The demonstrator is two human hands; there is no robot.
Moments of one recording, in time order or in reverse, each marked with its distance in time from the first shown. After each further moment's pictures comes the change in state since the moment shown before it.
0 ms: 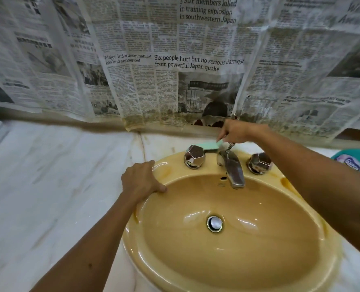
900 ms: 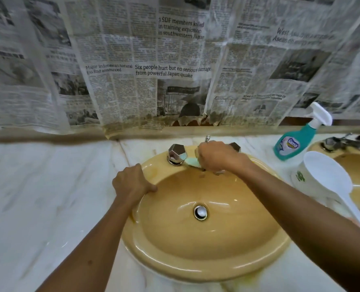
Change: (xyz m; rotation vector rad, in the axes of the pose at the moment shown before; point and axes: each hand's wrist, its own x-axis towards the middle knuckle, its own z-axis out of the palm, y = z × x) left_hand -0.002 -0.003 -0.005 0.002 -0.014 0.079; right_hand -0.115 -0.105 0.034 -0.183 0.111 0.255
